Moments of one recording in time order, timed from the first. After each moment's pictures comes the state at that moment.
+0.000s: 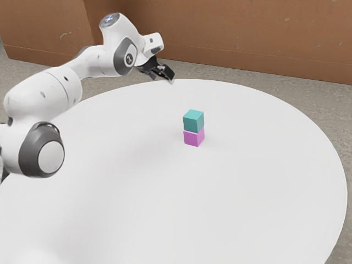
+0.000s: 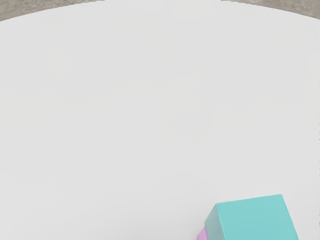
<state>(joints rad) 0.10 0.91 -0.09 -0.78 -0.10 2.23 0.25</state>
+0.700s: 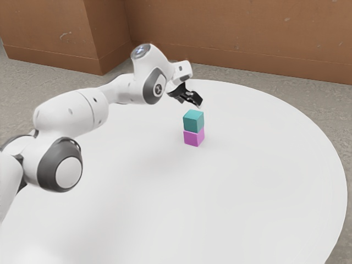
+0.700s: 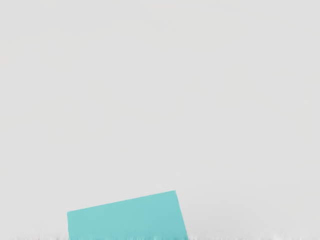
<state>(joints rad) 0.00 1.04 -0.11 -0.79 -0.10 2.38 0.23</state>
